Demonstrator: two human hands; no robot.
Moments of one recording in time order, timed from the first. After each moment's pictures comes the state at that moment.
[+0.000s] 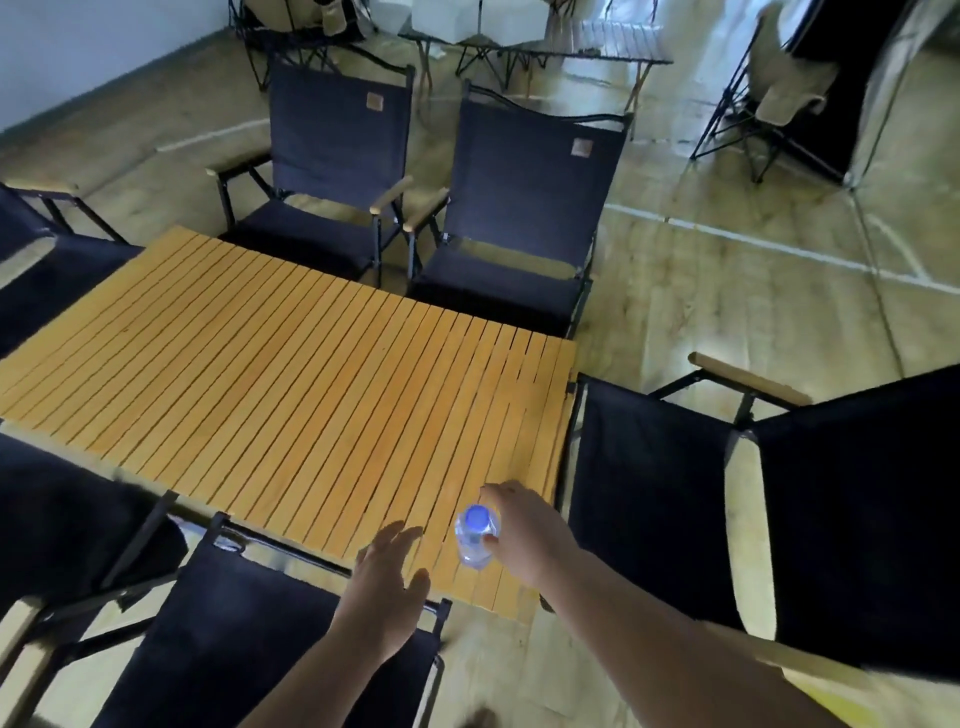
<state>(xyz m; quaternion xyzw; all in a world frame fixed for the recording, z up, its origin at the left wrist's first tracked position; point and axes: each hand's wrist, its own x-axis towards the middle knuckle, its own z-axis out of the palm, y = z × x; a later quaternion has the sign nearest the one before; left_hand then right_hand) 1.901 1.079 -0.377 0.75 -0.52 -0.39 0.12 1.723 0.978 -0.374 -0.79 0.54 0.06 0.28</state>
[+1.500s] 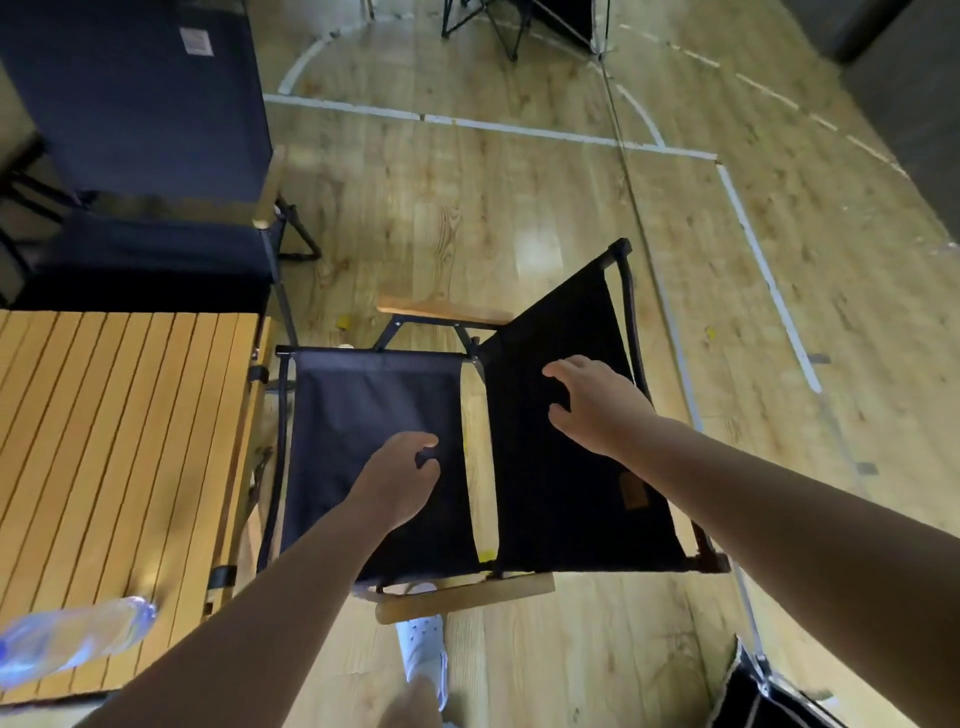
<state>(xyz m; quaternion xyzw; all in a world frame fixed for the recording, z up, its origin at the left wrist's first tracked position) 1.440 0.876 -0.367 0.60 -0.65 -0.47 0.06 1.190 0.858 -0.278 -0.69 0.70 0.08 0.18</state>
